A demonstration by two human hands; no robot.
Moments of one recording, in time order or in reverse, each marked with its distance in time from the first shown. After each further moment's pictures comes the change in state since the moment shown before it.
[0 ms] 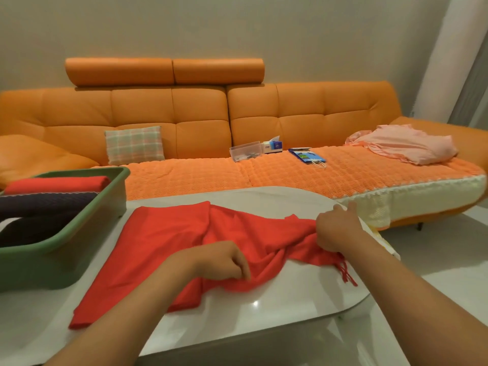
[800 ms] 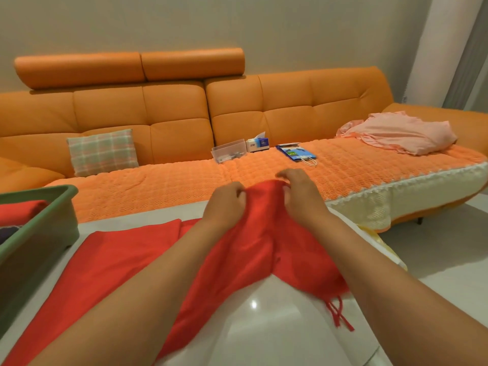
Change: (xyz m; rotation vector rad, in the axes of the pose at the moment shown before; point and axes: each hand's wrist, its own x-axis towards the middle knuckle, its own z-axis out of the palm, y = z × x) left_hand 0.187 0.009 -0.067 -0.034 0.854 -0.013; right_hand 0.119 0.005 -0.003 1.054 0.519 -0.039
